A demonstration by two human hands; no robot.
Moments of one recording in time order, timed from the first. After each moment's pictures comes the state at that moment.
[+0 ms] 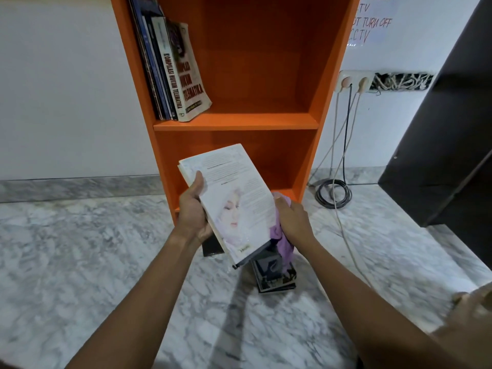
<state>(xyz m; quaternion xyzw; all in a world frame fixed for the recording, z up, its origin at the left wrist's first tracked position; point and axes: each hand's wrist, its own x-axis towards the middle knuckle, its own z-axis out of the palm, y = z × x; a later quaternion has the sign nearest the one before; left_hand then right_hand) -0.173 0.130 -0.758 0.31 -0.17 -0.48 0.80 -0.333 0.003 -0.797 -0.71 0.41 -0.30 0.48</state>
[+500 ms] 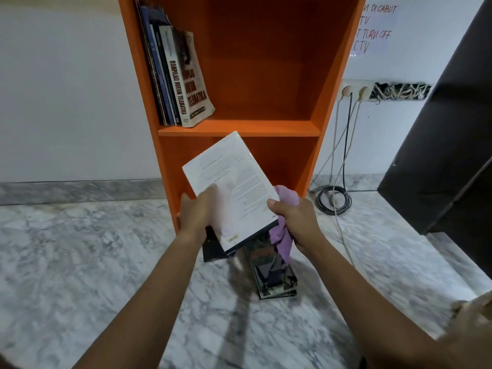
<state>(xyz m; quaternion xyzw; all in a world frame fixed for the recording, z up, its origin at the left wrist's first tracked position) -0.164 0.127 -0.752 0.64 -0.09 -0.29 0.70 -0.331 0.006 -0.773 -0.62 0.31 -0.36 0.62</state>
